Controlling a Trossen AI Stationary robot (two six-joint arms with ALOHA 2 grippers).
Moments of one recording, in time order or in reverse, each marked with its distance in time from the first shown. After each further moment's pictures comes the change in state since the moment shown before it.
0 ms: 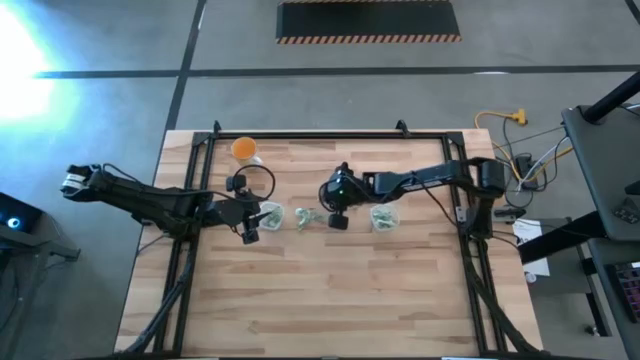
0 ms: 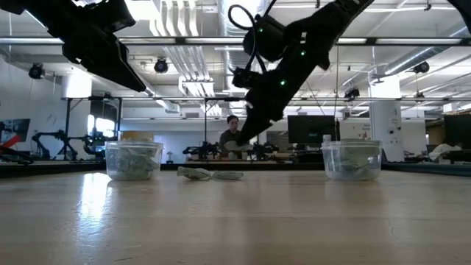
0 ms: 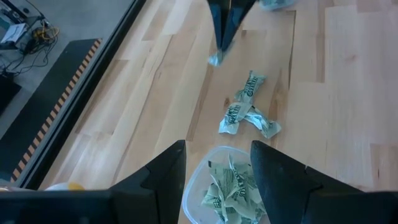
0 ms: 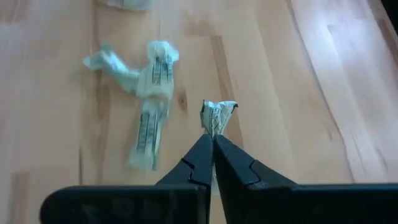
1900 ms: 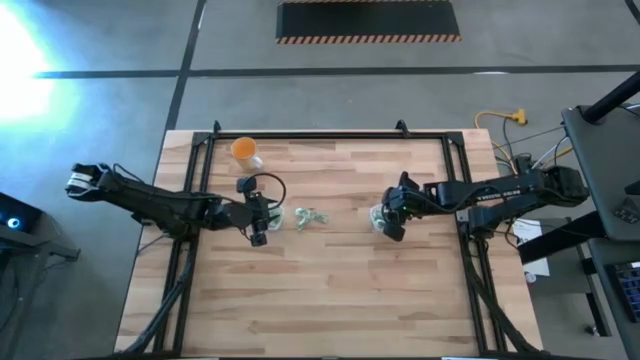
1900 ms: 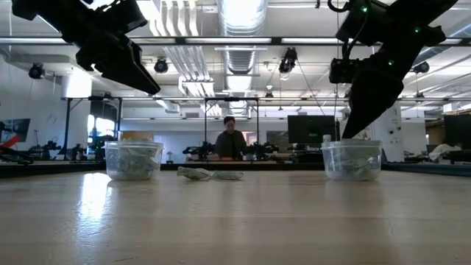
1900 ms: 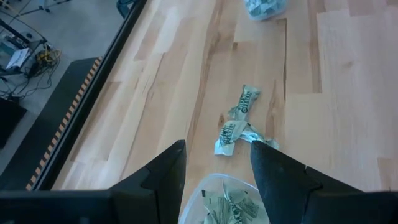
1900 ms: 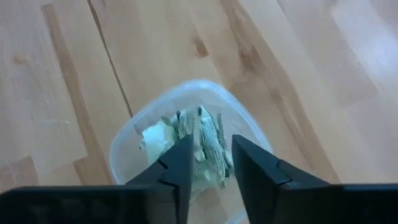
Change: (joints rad) left arm 0.000 0.108 0.000 0.153 0.000 0.102; right arm 0.092 -0.650 -0.532 -0.279 0.078 0.399
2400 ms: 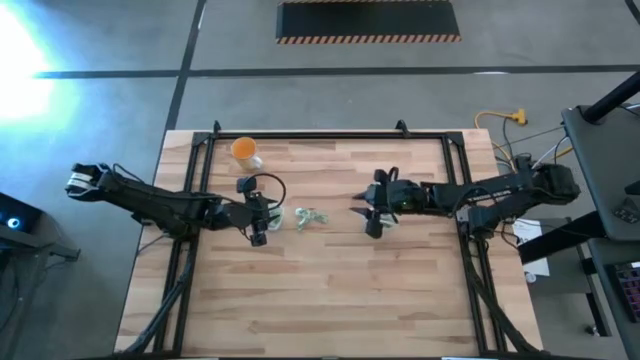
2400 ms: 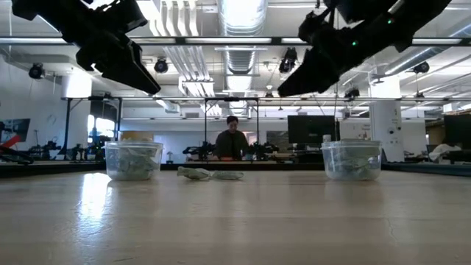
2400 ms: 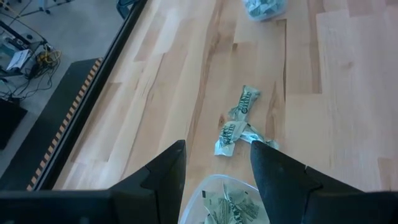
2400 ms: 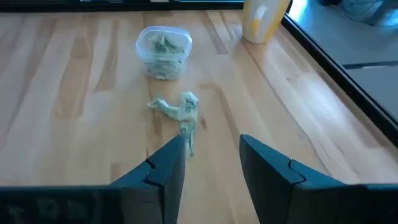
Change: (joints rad) left arm 0.000 0.000 0.000 0.001 0.000 0.004; right arm 0.020 0.100 0.026 0.599 -0.010 -0.281
